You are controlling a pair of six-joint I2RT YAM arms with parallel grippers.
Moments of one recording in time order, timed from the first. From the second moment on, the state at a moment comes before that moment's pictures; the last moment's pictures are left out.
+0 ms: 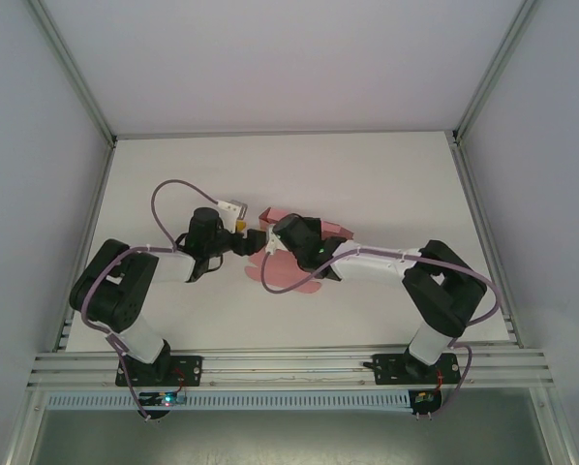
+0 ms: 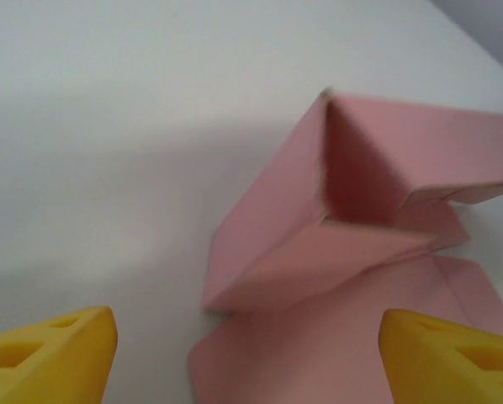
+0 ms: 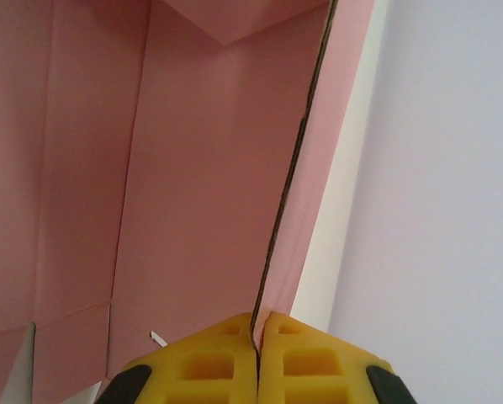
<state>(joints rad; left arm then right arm) -0.33 1.64 0.56 0.56 0.44 -0.21 0.88 1.70 0.97 -0.10 0.68 -0.97</state>
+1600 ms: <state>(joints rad) -0.32 1.56 0.58 0.58 0.41 -0.31 0.85 1.58 0.97 -0.24 0.43 -0.86</state>
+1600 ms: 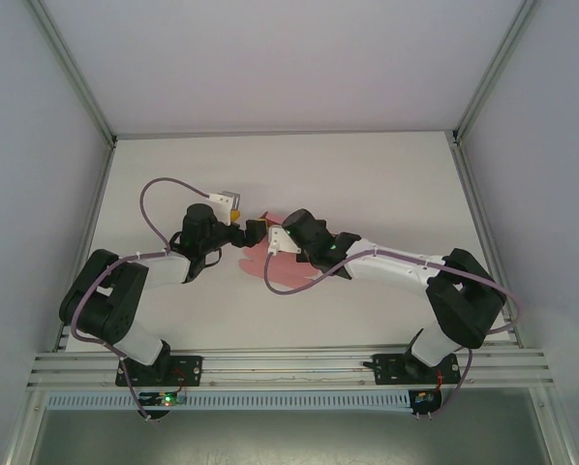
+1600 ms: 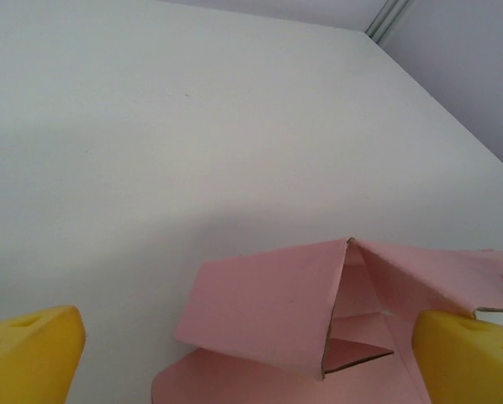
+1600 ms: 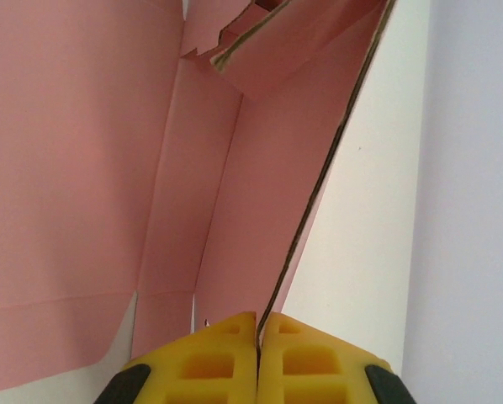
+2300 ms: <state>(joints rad) -0.31 1.58 0.63 0.57 0.47 -0.32 0.76 1.64 1.10 -0.38 0.33 -0.87</state>
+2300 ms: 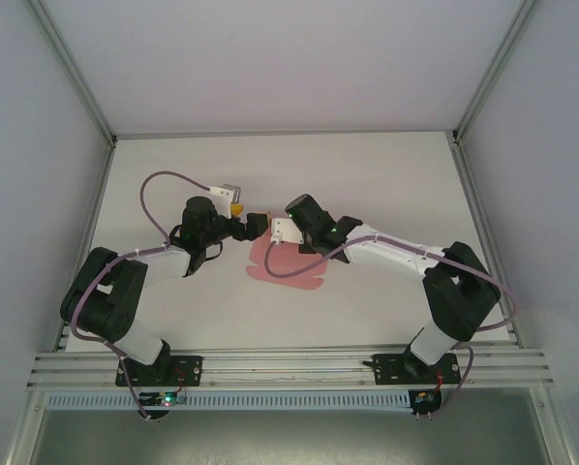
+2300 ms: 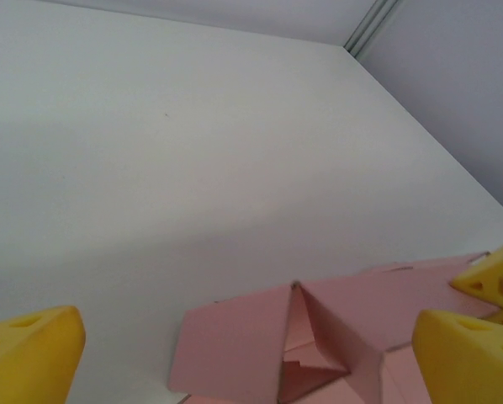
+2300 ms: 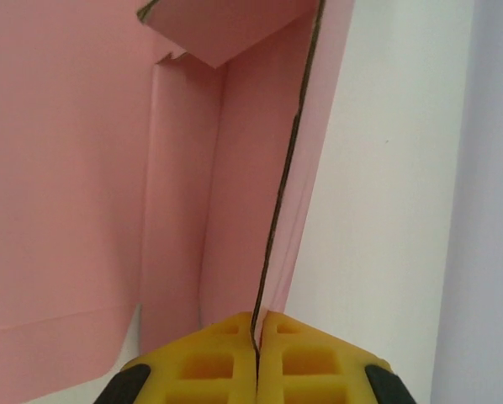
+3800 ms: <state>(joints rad) -0.24 1.48 0.57 0.46 0.17 -0.48 0.77 1.69 0.95 0.05 0.54 -1.18</state>
